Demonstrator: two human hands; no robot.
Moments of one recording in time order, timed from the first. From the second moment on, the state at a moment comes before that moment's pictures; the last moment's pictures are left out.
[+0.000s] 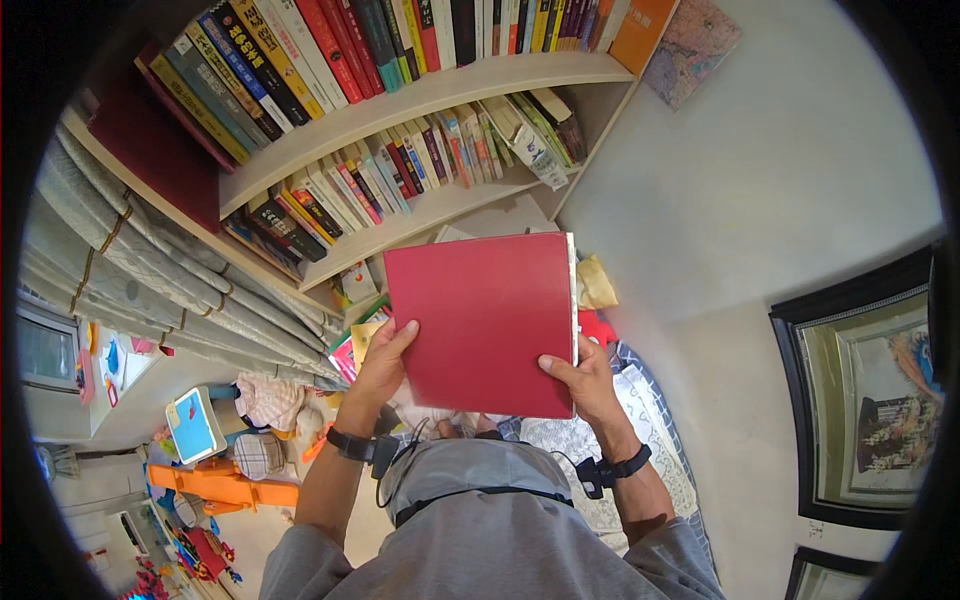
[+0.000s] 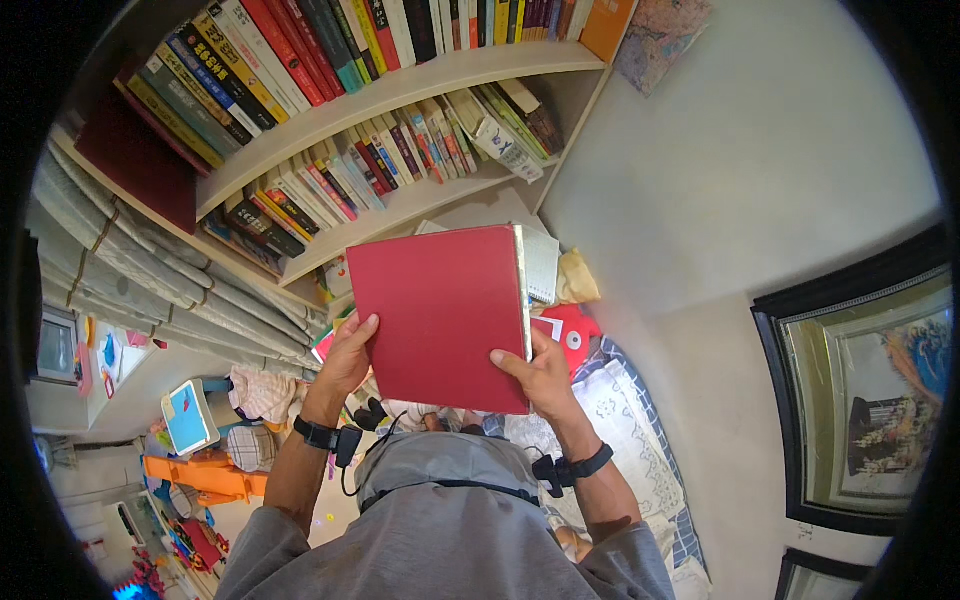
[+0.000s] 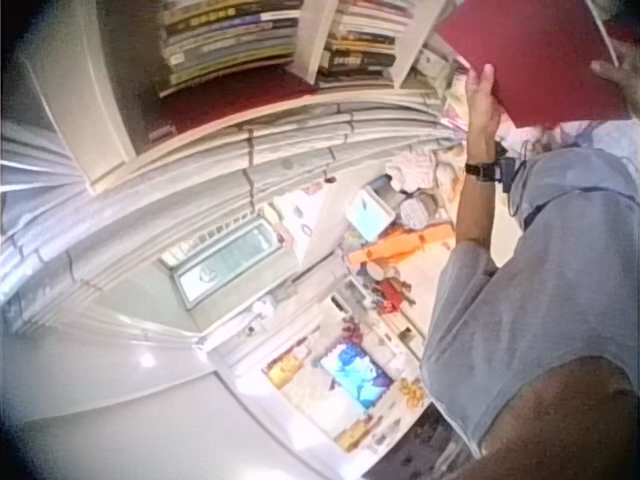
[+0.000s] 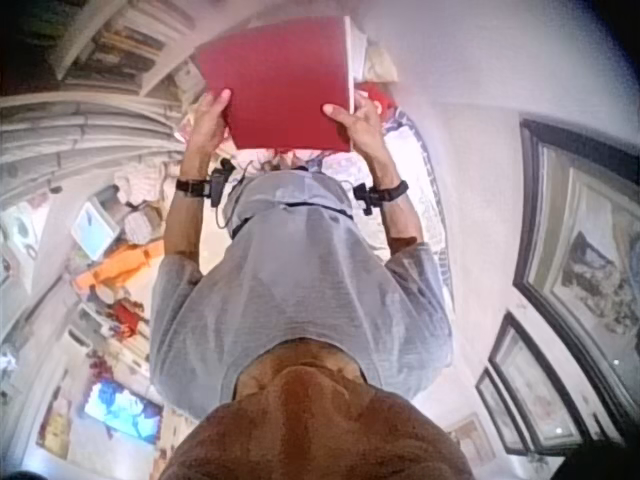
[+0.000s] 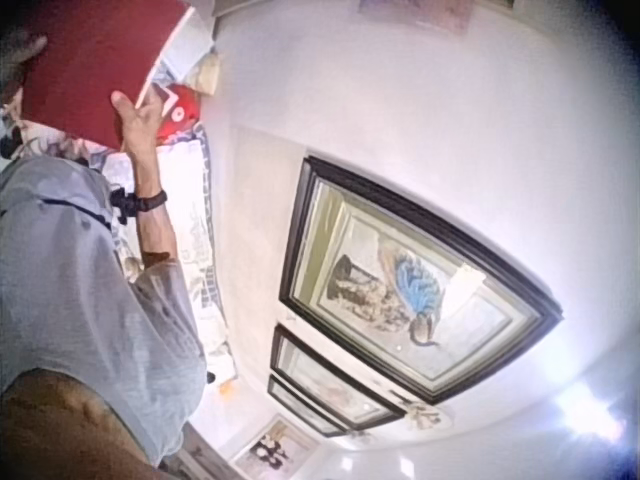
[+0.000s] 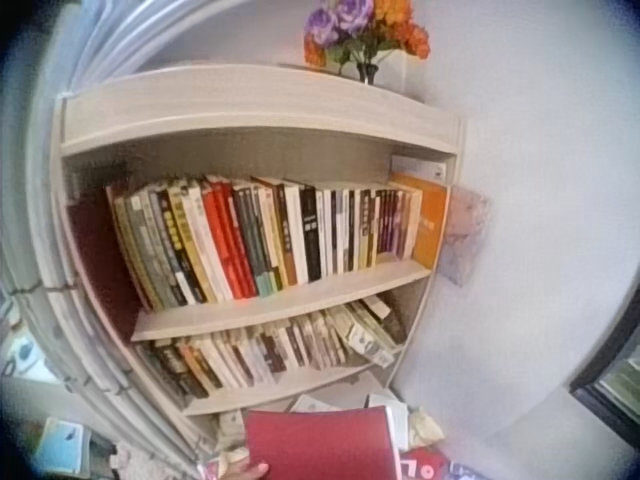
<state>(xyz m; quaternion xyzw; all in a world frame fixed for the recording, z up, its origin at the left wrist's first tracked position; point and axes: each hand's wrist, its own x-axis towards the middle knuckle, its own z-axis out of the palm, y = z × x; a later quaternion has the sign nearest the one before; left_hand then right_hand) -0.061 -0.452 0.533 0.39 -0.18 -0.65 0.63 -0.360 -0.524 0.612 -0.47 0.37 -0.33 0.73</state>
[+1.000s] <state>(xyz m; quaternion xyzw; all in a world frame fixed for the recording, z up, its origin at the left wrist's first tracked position) -0.096 -0.464 0.627 0.31 -0.07 -0.65 0.69 -0.366 -0.506 0.629 -0.91 0.16 -0.36 0.07</state>
